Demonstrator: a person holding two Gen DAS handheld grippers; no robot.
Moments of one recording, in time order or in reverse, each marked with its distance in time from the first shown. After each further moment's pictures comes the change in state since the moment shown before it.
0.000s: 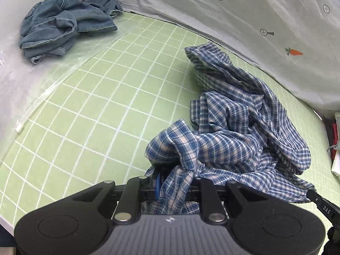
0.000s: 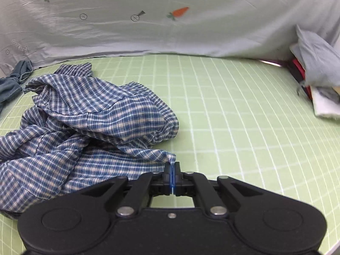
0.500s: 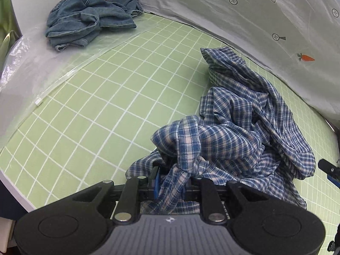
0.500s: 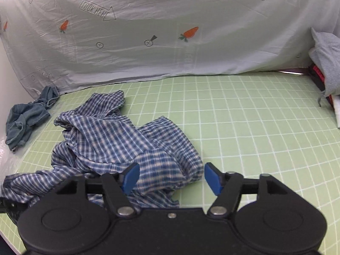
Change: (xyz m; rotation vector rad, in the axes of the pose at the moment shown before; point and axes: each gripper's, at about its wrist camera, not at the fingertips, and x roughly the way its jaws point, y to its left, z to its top) left arm -0.018 -0.020 -0.027 -0.097 -0.024 0.102; right arm 0.007 -0.032 0.038 0.025 -0.069 0.258
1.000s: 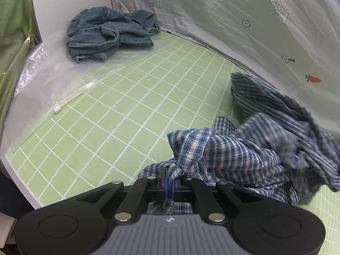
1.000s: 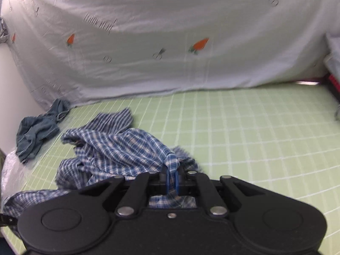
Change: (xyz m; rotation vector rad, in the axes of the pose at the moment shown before) left arm -0.024 0.010 0.005 -0.060 -0.140 0.067; right arm -0.022 -0.033 0.021 0.000 -0.149 -0.023
